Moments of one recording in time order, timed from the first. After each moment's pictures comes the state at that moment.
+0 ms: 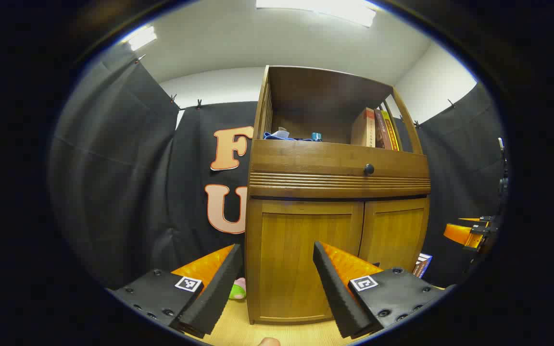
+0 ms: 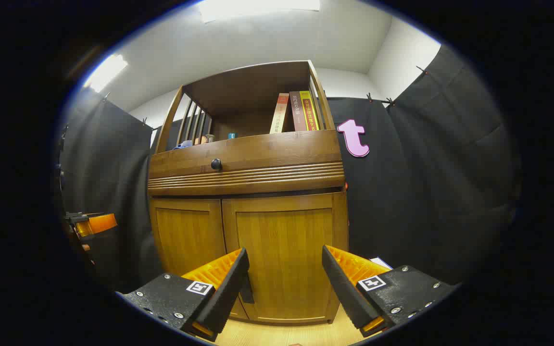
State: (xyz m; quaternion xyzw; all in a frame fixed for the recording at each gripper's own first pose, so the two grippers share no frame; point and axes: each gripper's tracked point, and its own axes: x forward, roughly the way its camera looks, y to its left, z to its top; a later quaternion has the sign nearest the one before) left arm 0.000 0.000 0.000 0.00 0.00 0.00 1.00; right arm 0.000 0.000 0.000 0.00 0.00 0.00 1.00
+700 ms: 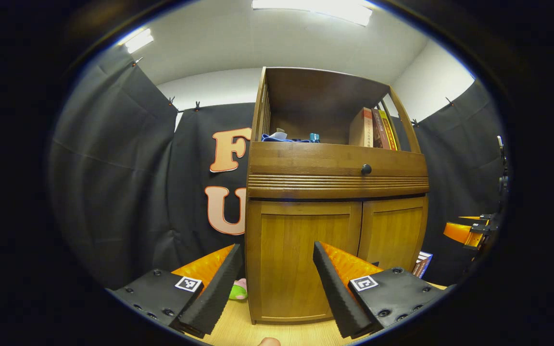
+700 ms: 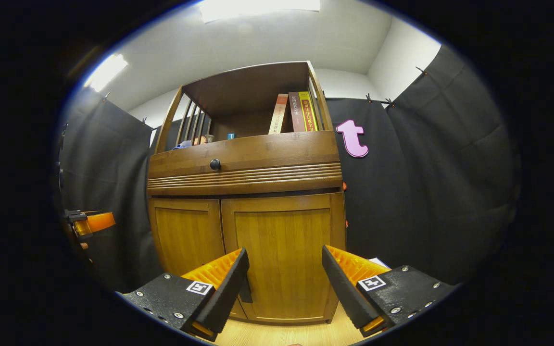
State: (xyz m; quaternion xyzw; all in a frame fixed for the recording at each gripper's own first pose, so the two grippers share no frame) left arm -0.004 -0.005 0.002 0.00 0.00 0.00 1.00; right arm -0.002 -0.001 0.000 0.00 0.00 0.00 1.00
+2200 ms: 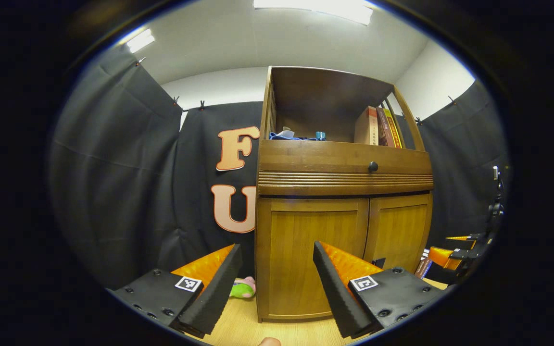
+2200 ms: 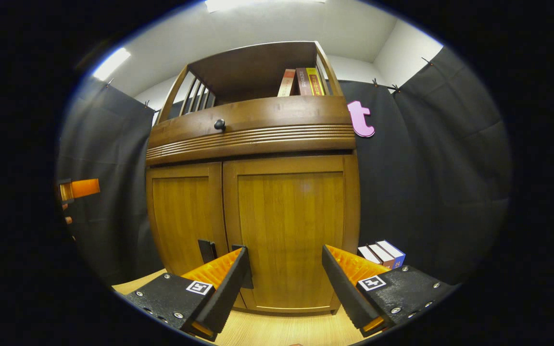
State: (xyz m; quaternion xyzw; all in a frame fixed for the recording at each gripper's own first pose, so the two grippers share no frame) left arm -0.014 0.011 -0.003 0.01 0.00 0.01 1.00; right arm 0.014 0.015 -0.078 -0.01 0.06 0.01 1.00
